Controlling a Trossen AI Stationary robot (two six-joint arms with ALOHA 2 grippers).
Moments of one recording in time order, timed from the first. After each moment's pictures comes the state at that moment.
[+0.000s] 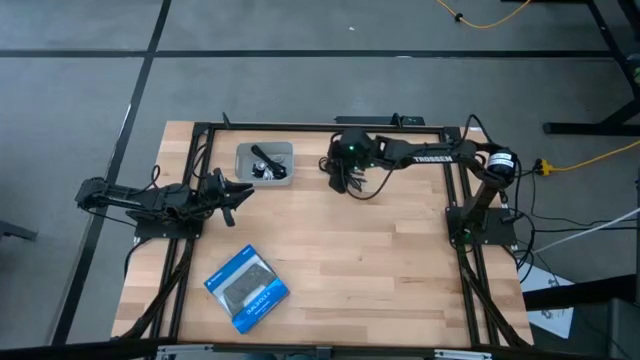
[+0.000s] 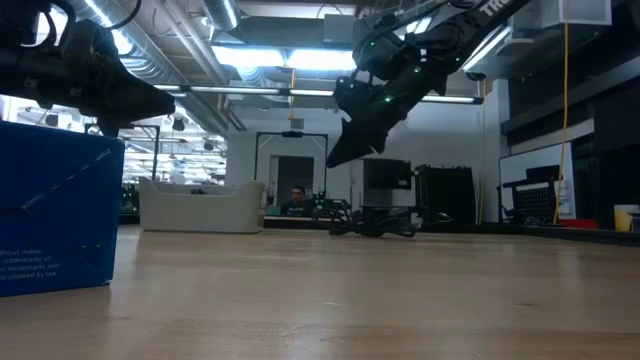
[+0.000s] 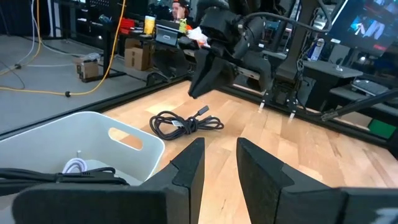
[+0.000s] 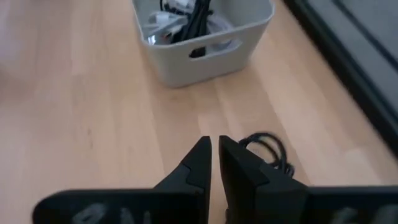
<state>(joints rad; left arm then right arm) -0.13 0.08 0.01 0.07 -0.53 -0.26 -0.35 1.77 1.15 -0.11 -0.07 -0.04</state>
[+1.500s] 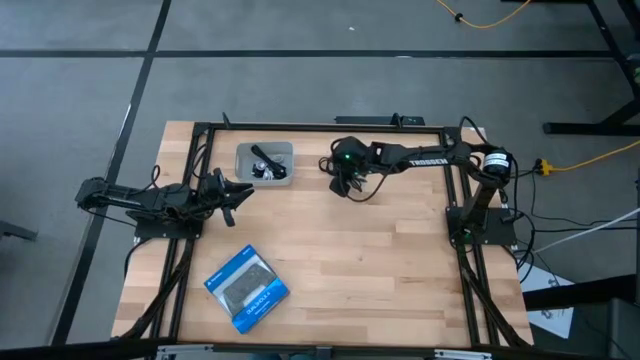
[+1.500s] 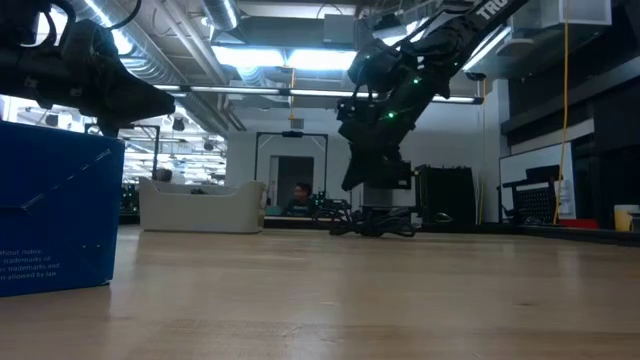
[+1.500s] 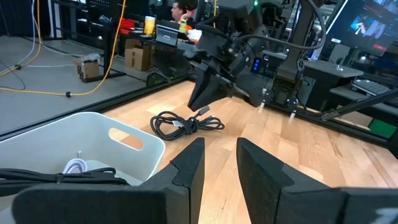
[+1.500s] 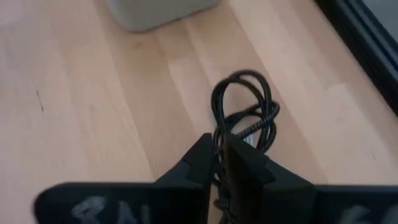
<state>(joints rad) -0.13 0.08 0.01 0.07 -0.53 -0.25 -0.31 1.80 1.14 -0.22 0.10 0.05</state>
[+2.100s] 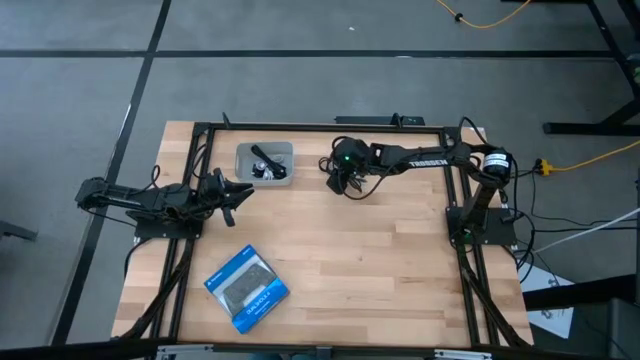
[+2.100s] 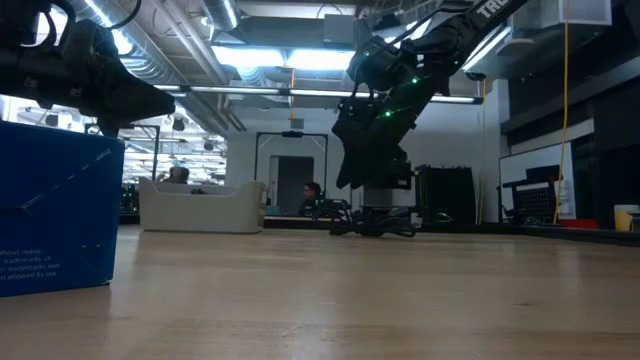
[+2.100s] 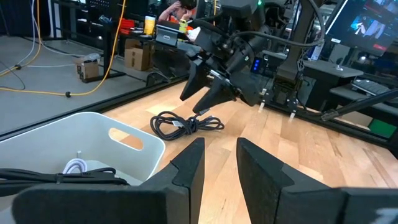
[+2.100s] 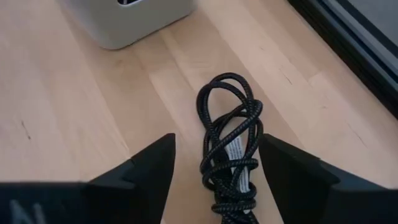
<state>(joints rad) -0.13 0.08 0.01 0.07 -0.53 -0.25 -0.31 1.80 1.14 -0.21 0.18 0.17</state>
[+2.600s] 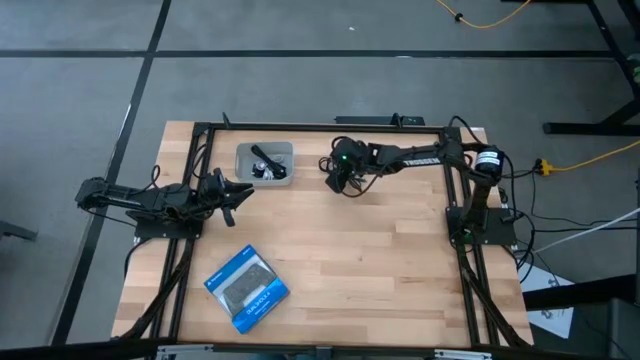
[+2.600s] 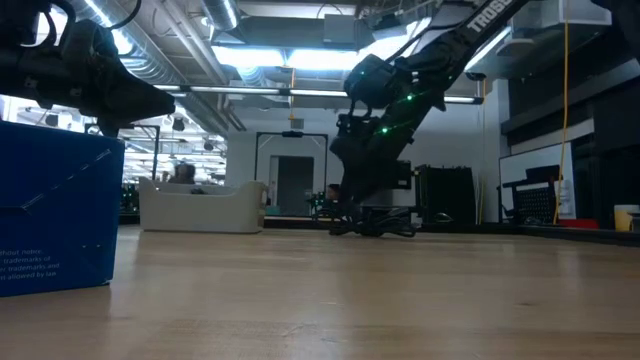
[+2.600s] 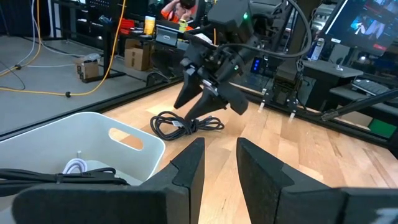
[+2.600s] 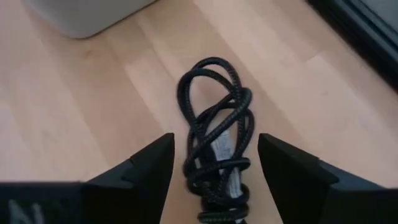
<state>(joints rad) -0.13 0.08 0.01 0.07 -0.53 -0.25 -0.33 1.86 1.14 -0.18 0.18 0.20</state>
